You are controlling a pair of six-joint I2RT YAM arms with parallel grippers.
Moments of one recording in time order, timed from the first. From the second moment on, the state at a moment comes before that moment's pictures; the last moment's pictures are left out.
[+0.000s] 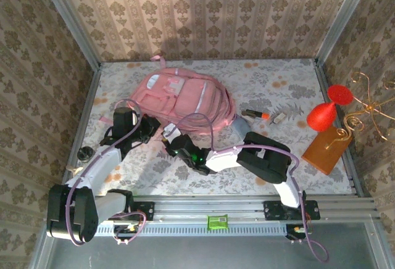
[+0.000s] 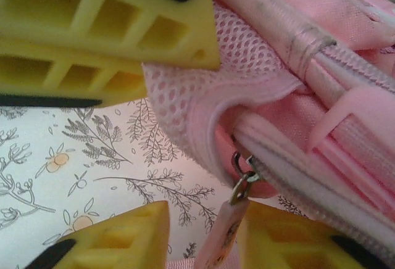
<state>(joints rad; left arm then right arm) -0.20 1.10 0.56 -0.10 0.47 -1.01 1.09 2.05 1.08 0.58 0.49 0.08</state>
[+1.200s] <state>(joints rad) -0.20 1.12 0.54 -0.15 0.39 -0.78 1.08 1.78 0.83 0.32 0.49 0.47</state>
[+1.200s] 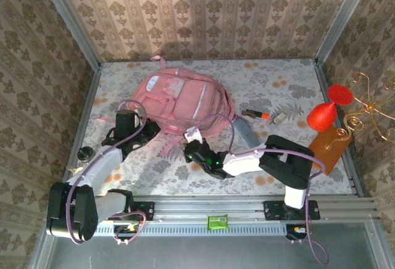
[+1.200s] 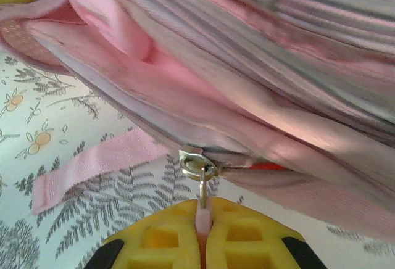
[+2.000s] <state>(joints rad) -0.15 1.20 0.53 -0.16 0.30 -0.61 0.81 1.54 0.77 -0.12 0.10 0.50</state>
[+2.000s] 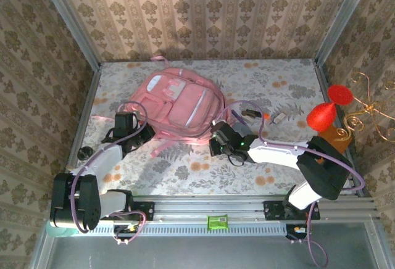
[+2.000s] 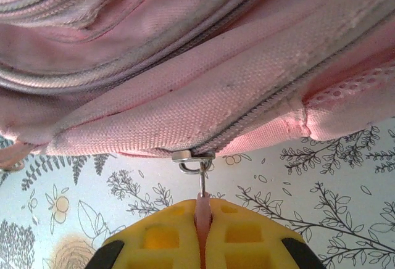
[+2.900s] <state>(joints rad) -0.63 0.94 0.54 -0.02 0.21 -0.15 0.74 1.48 0.87 -0.11 -0.25 0.51</state>
